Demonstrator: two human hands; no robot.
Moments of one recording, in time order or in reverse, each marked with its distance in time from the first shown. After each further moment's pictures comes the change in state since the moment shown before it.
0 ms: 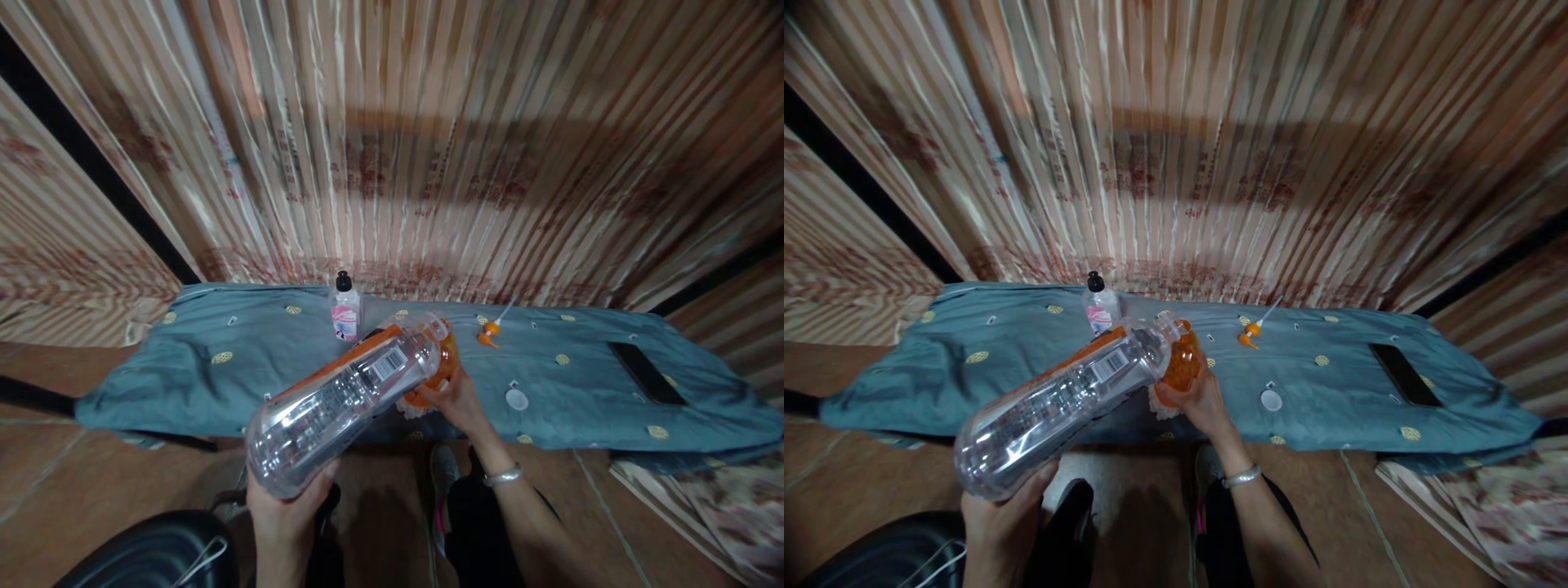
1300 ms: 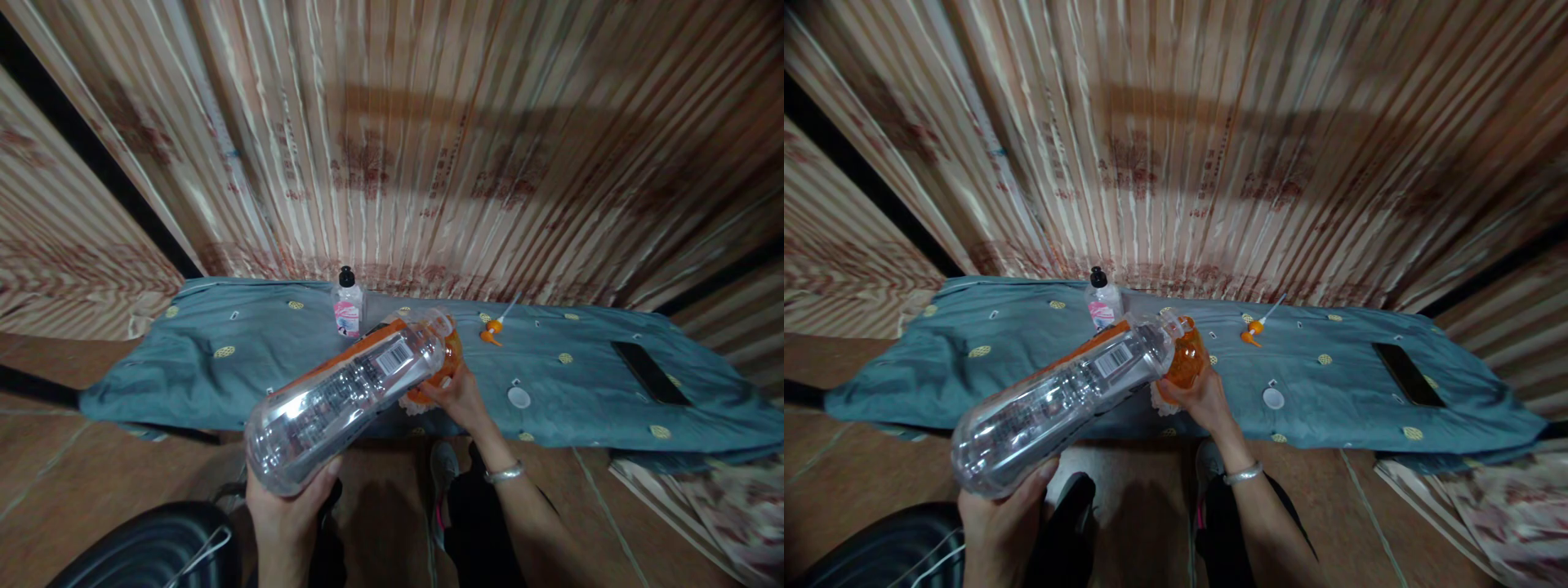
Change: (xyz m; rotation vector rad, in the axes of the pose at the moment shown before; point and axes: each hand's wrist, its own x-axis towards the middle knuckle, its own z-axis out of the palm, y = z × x) left_hand -0.004 -0.009 -0.011 0.099 0.064 -0.034; right_hand 0.001 0.009 0.000 -0.071 0.011 -0.003
